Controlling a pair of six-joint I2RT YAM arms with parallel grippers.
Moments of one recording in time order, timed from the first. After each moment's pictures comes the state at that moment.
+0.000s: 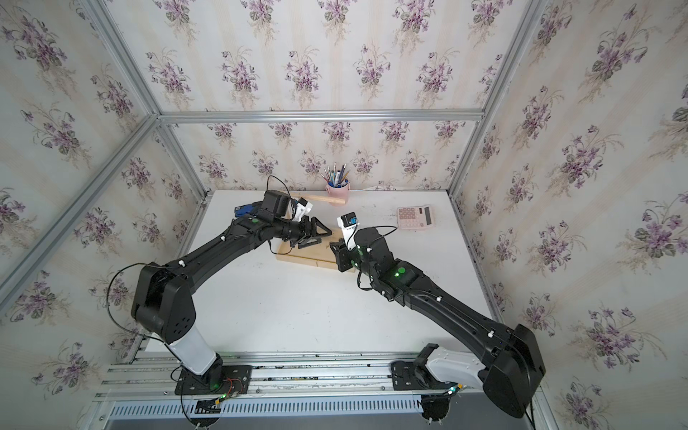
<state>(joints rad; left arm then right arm) -0.46 1.74 1.41 -0.41 0.71 -0.79 0.76 1.18 0.94 -0.19 0.03 0.25</state>
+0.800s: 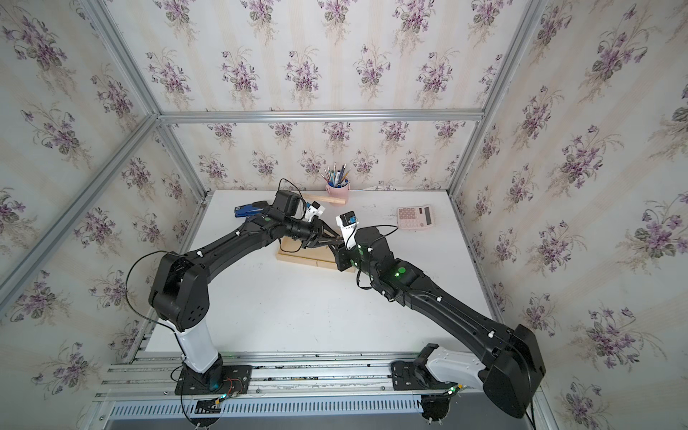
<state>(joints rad) -0.49 1.84 1.47 -0.36 0.88 -0.88 0.76 1.19 0.94 -0.16 0.01 0.23</state>
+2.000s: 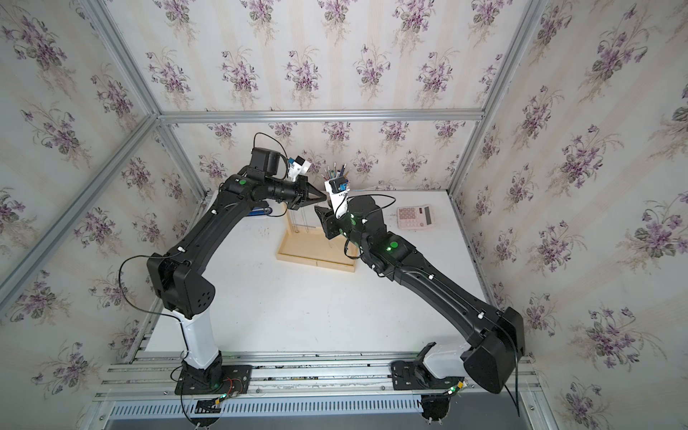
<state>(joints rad) -0.37 1.96 2.10 -0.76 0.86 -0.68 0.75 1.36 1.29 -0.13 0.05 0.12</state>
